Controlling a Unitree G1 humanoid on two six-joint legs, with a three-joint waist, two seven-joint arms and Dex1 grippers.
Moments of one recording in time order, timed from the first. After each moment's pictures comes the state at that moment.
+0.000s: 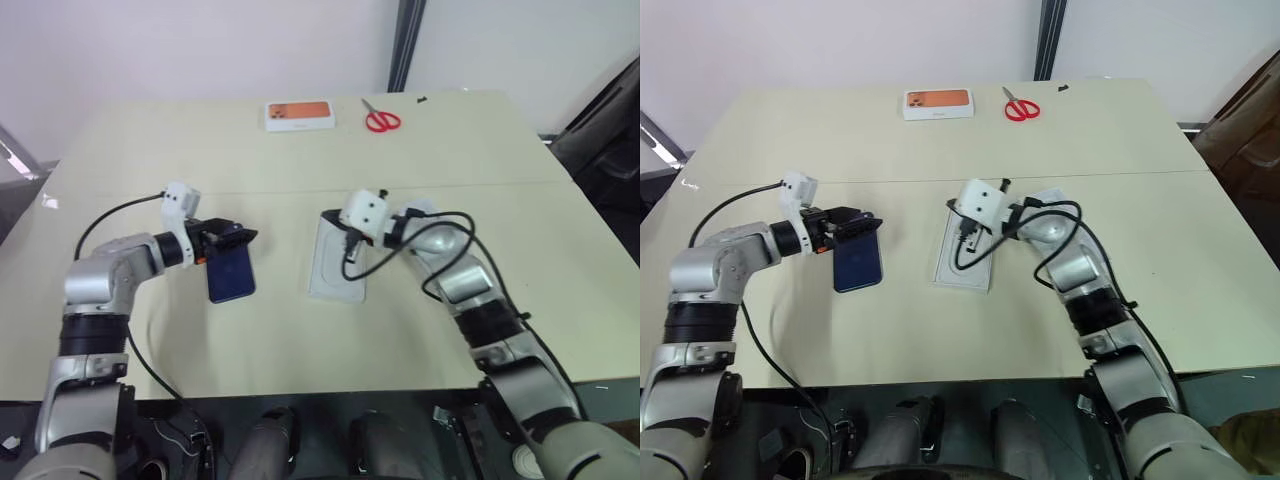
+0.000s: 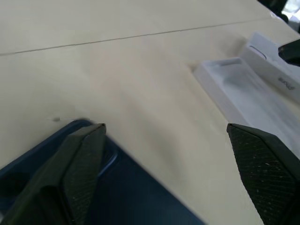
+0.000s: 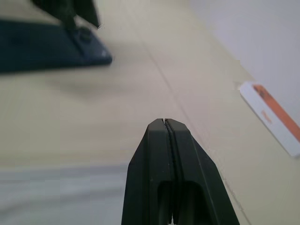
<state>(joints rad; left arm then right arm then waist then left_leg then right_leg) -0.54 0.62 0.20 0.22 -0.49 0.82 -0.86 -0.75 -0.30 0.26 0.30 -0.12 0.02 0.74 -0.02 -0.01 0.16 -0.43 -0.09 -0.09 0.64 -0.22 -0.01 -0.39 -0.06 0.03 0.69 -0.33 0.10</state>
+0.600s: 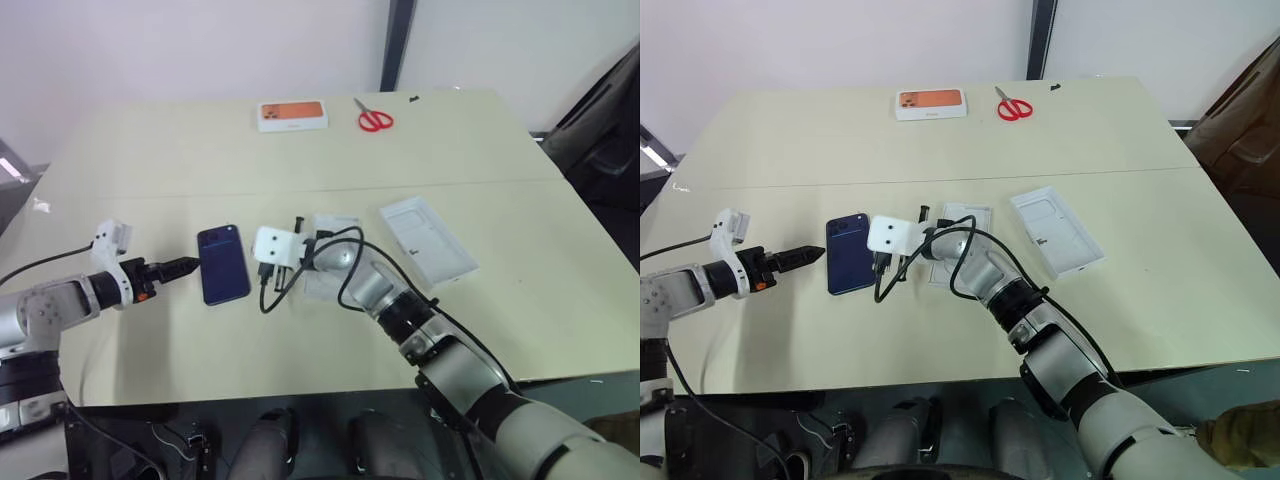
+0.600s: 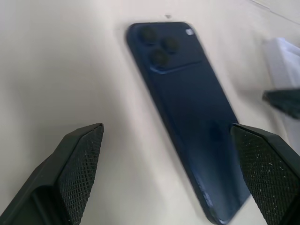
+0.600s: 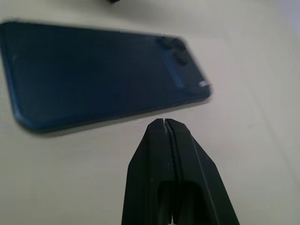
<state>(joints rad) -0.38 0.72 0.41 0.18 -0.62 1.15 -0.69 -0.88 -0.02 0.52 0.63 -0.32 0.02 0.66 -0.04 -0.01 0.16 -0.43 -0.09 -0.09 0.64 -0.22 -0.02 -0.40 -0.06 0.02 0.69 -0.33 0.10</state>
